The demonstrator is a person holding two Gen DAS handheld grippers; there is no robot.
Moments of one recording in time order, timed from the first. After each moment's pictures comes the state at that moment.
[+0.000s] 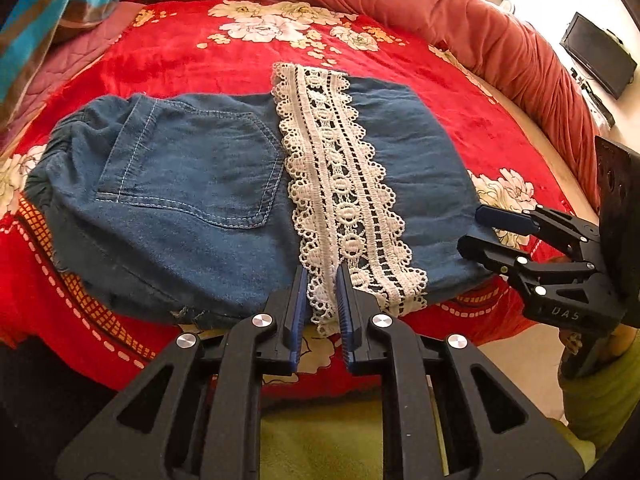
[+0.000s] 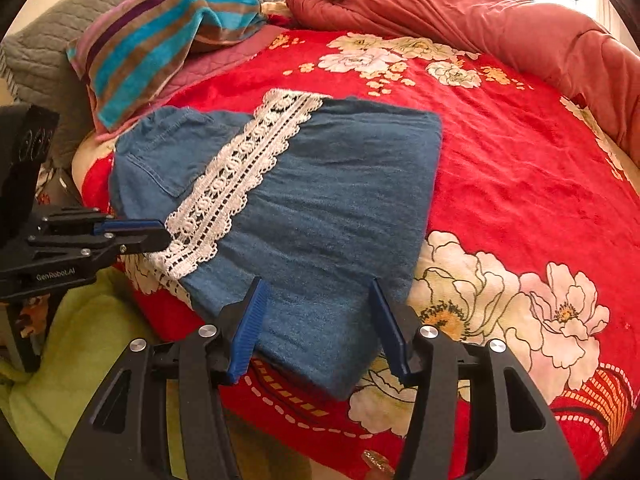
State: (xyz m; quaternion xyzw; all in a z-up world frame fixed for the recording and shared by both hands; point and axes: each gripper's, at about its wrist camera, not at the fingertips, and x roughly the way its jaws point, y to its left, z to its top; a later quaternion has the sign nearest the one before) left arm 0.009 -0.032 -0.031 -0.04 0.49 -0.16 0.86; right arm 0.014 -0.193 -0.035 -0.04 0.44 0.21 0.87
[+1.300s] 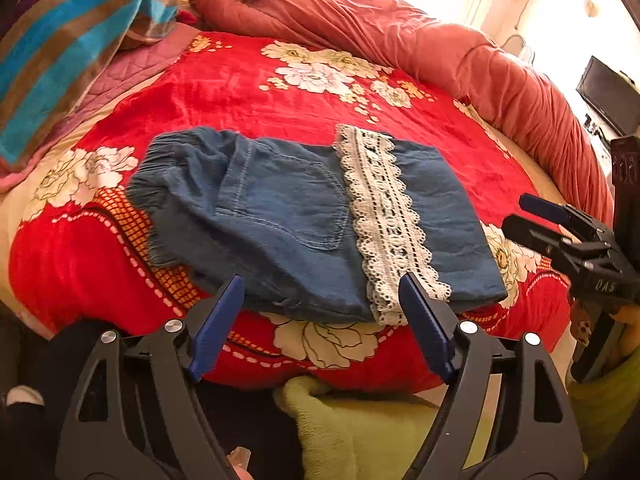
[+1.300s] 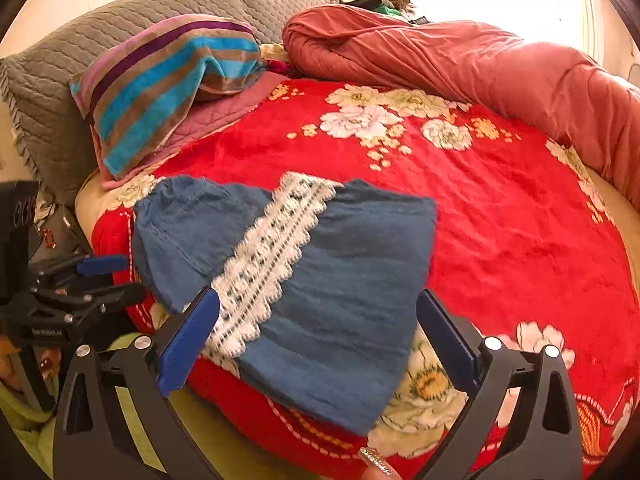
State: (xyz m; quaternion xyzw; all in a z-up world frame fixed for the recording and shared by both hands) left arm -0.017 0.023 0.005 -0.08 0.43 -0.11 0.89; right arm 0.025 -0.164 0.028 -0.03 0.38 0.20 0.90
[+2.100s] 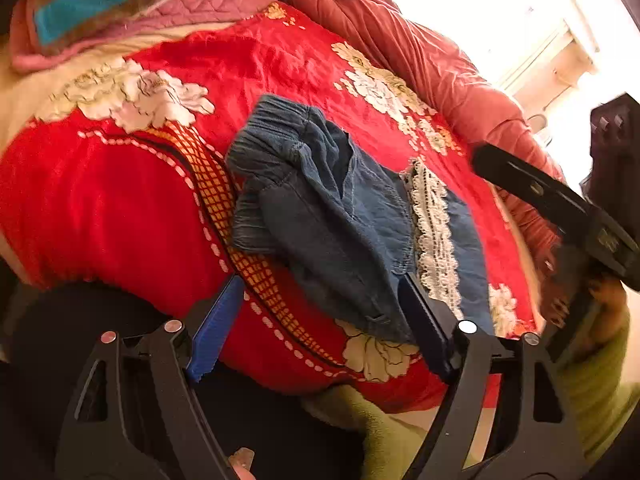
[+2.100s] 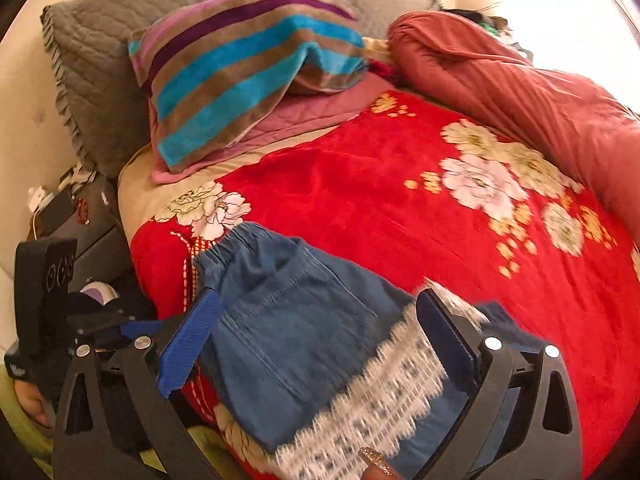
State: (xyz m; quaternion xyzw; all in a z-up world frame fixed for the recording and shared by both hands) left arm -0.008 0.109 -0.025 -0.26 0.43 -0.10 0.86; right arm 0.111 -0.012 0.047 -0.11 0.39 0.33 0.85
